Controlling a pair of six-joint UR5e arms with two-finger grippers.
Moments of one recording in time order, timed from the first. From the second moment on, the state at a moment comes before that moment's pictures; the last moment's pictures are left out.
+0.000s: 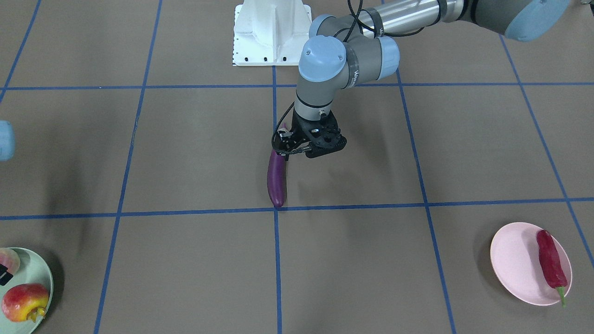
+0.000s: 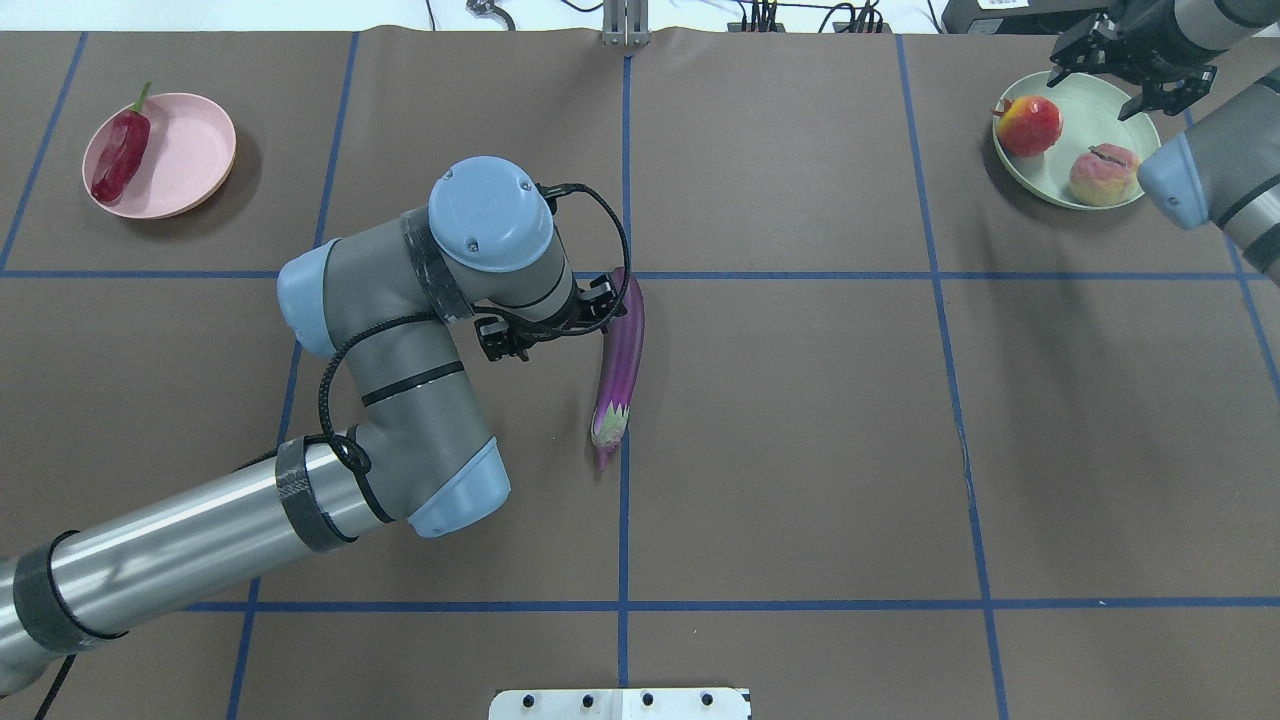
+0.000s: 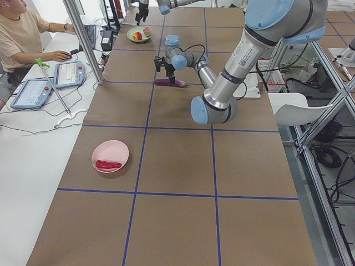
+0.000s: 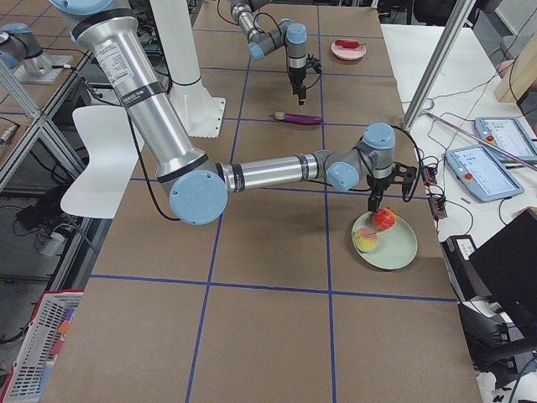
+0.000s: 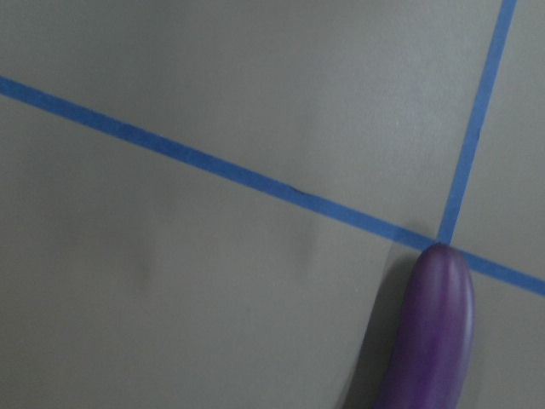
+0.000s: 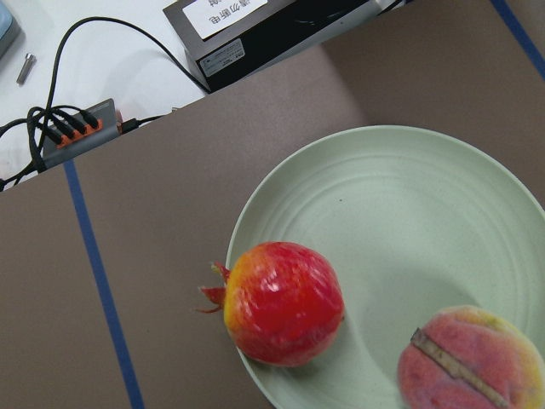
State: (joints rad) left arm -0.55 -2.35 -1.52 -1.67 -1.88 -1.50; right arm 1.22 -1.10 1.26 -1.07 2.15 1.10
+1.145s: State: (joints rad) left arm -0.48 -2.52 -1.28 -1.67 -1.79 -1.24; right arm 1.18 -1.15 1.35 -1.07 2.17 1.14
